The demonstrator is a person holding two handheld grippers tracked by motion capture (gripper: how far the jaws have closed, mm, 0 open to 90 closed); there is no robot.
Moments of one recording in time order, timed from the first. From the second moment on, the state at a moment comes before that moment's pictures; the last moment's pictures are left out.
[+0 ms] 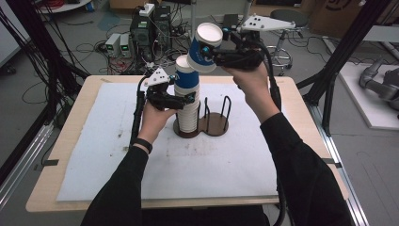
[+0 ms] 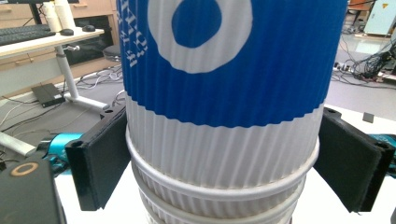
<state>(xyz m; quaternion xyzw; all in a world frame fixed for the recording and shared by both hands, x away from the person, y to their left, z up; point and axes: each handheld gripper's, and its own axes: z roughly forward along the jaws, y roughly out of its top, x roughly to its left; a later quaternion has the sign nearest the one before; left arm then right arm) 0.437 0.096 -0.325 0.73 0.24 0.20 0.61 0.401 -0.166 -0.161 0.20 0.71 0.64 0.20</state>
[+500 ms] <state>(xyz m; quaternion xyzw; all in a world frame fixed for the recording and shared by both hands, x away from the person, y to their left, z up) 0.436 0.096 -0.324 0.73 0.24 0.20 0.60 0.379 -0.209 -0.196 0.22 0.72 0.63 0.20</state>
